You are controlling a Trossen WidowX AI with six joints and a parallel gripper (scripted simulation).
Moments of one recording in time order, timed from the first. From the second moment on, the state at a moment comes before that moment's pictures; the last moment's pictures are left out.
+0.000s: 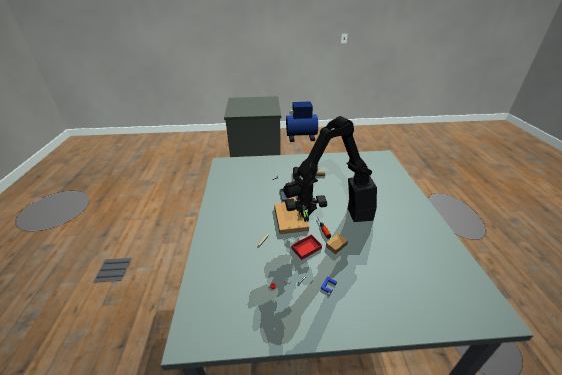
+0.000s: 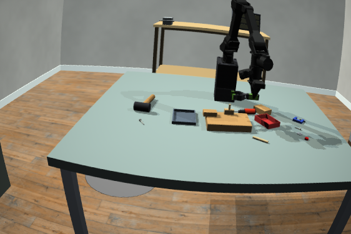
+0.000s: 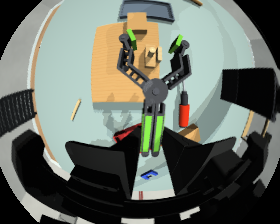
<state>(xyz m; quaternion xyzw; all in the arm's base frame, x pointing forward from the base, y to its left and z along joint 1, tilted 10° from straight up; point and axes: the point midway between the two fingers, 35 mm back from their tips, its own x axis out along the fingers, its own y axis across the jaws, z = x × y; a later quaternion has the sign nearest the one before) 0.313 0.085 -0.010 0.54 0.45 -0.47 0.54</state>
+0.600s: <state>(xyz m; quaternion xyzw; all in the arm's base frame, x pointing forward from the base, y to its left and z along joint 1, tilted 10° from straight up) 0.308 0.104 -0.010 0.54 0.45 -0.46 0.54</state>
